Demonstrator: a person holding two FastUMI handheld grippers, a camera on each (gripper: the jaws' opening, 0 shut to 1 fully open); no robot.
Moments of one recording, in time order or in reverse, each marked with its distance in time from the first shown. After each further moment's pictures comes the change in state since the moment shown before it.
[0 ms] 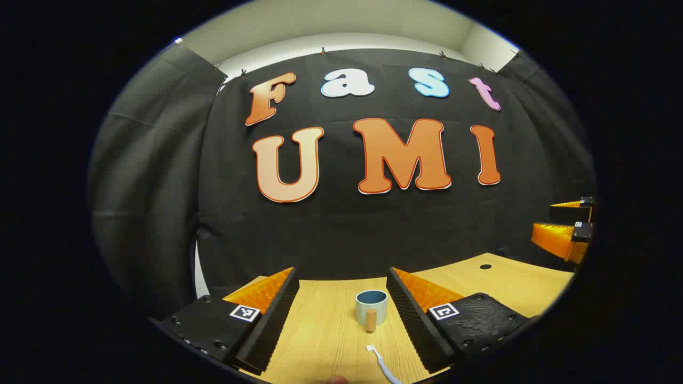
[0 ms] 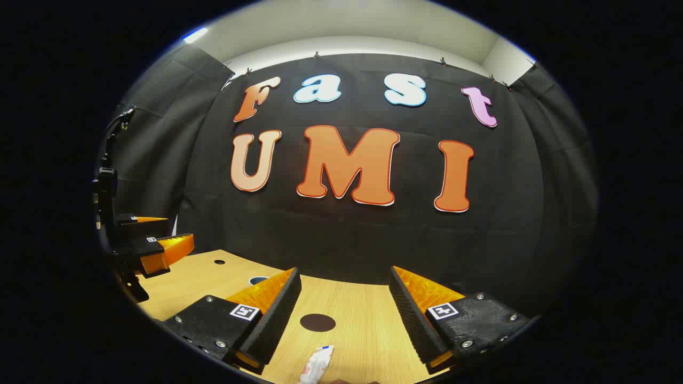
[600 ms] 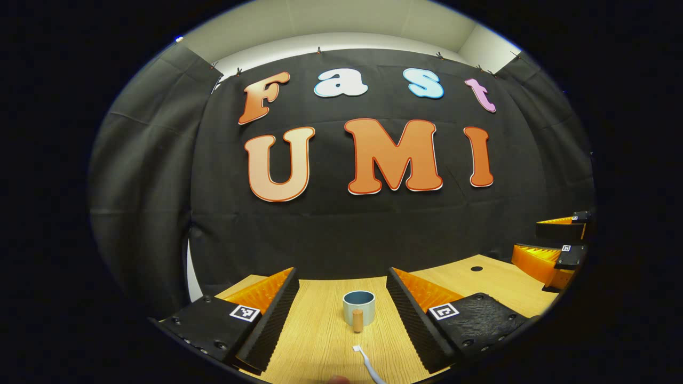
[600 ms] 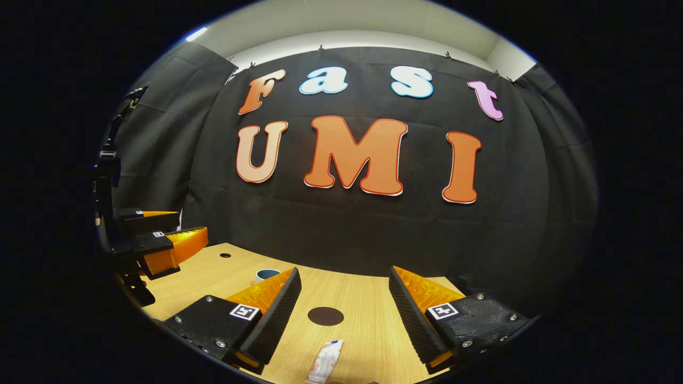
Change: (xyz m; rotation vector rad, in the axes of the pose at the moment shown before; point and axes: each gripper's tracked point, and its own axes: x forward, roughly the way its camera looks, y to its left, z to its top) left arm -0.003 -0.019 0.001 -0.008 0.003 -0.021; right arm -0.002 0.016 -0.016 0.005 0.042 0.030
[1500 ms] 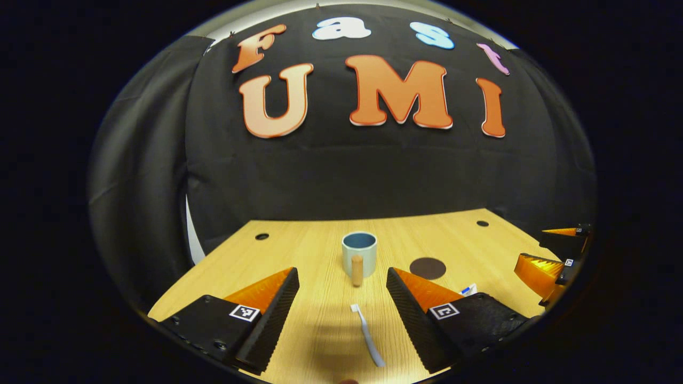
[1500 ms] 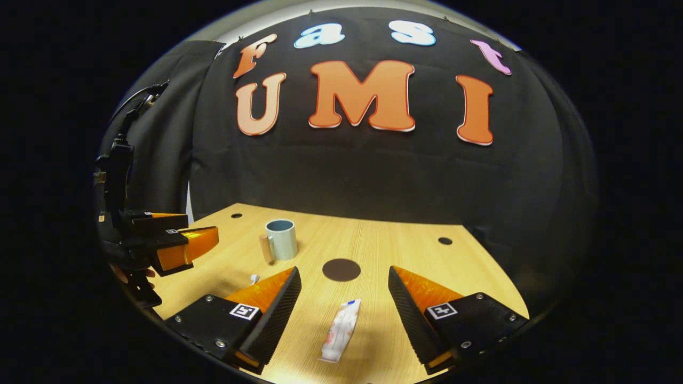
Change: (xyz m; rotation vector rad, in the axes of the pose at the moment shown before) left arm 0.004 -0.010 -0.110 -0.025 0.440 0.011; right arm -0.003 0.015 -0.097 0.056 0.353 0.071
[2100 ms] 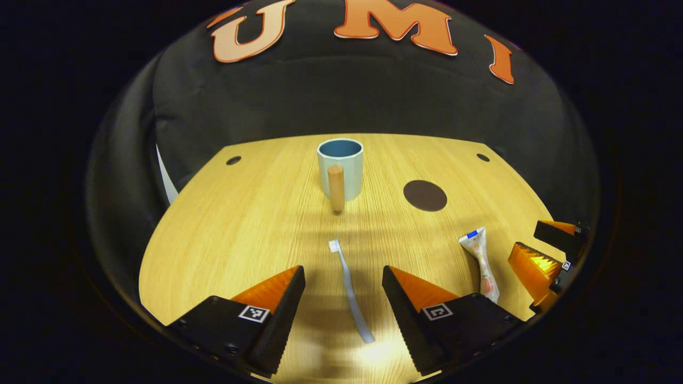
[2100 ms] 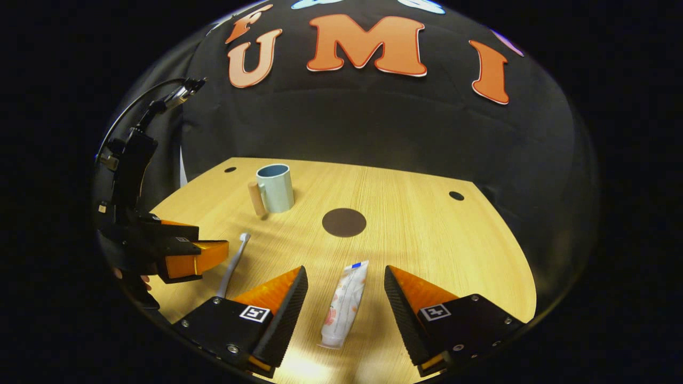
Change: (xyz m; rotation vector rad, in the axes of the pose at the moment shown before) left arm 0.028 -0.021 -0.093 -0.007 0.469 -0.077; right arm 0.027 0.011 -0.070 -0.002 0.294 0.014
